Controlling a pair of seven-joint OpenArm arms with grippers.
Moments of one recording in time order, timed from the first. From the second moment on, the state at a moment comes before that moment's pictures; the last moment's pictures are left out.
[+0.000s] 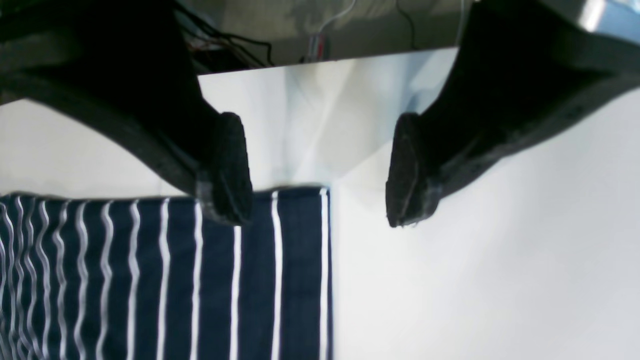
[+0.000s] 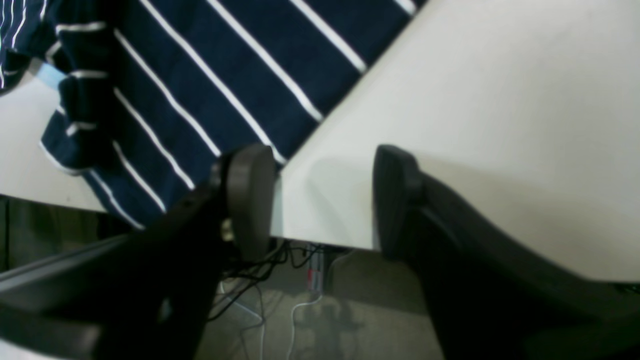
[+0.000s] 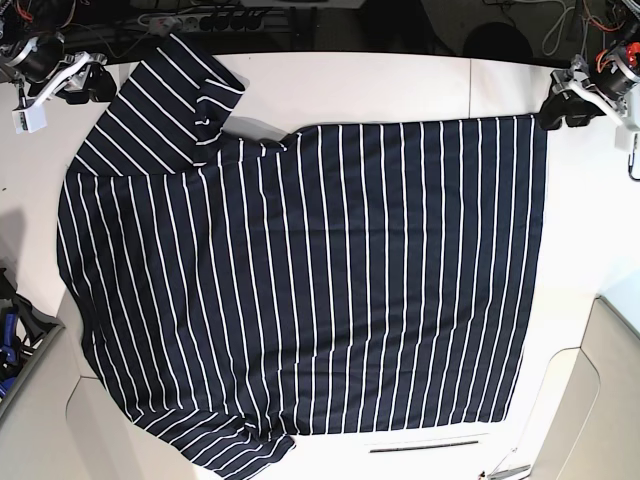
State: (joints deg) left arm 30.9 -23.7 -38.3 86.4 -53.1 -32.7 48.3; right arm -33.2 18.0 31.0 97.0 44.5 32.4 -55.1
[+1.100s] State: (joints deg) left arm 29.2 -23.8 -30.2 85.3 -52.9 -36.2 47.3; right arm -32.4 16.0 19.5 97.3 42.4 32.8 -50.8
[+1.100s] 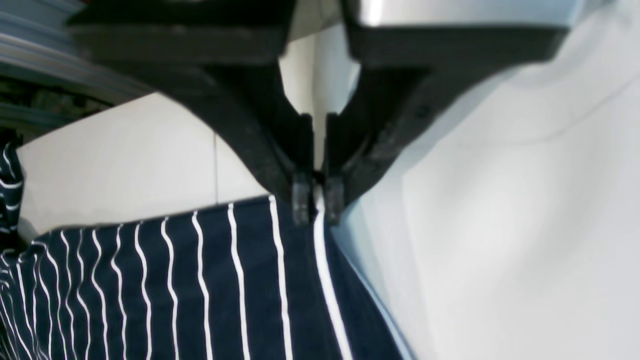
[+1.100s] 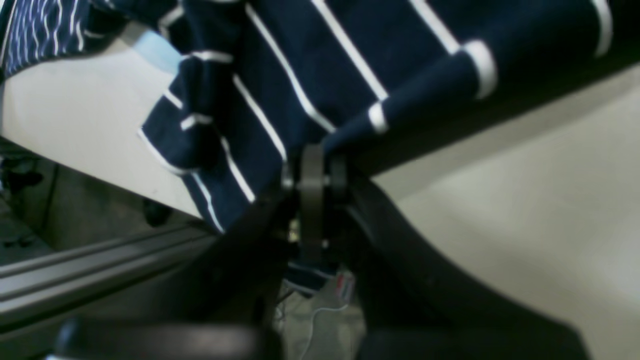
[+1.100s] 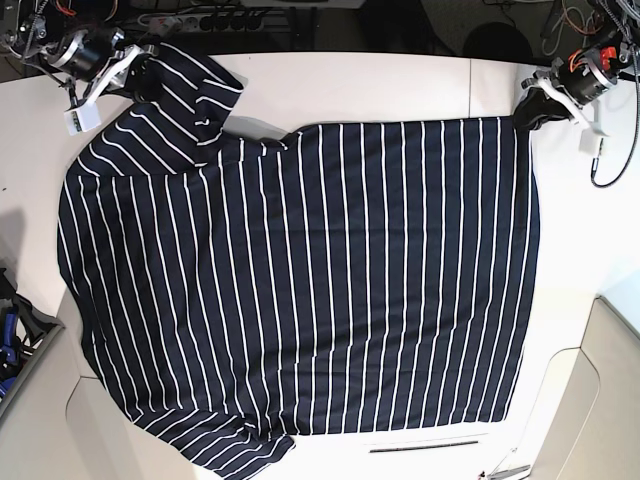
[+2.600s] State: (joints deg) left arm 1.7 -23.8 -26.4 83.5 -28.7 -31.6 38.2; right arm 4.4 12.4 32.6 84.3 43.2 33.6 -57.1
